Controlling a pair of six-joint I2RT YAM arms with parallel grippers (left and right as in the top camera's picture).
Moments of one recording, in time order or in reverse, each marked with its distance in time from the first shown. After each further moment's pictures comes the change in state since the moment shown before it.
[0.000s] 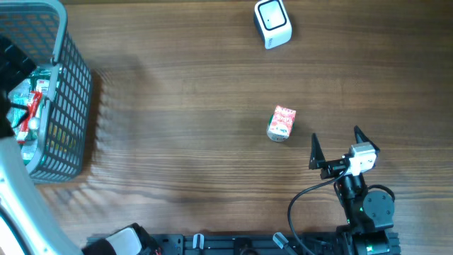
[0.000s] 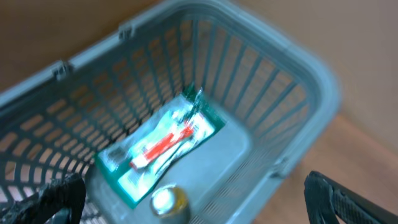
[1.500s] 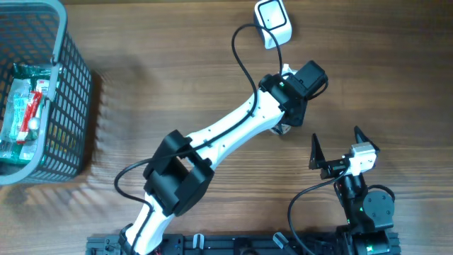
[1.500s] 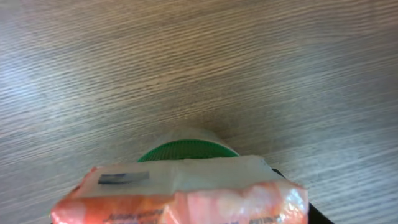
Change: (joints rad) left arm -1.339 0.741 -0.006 0.200 0.114 -0.361; right arm 0.000 0.000 0.000 0.000 0.000 0.000
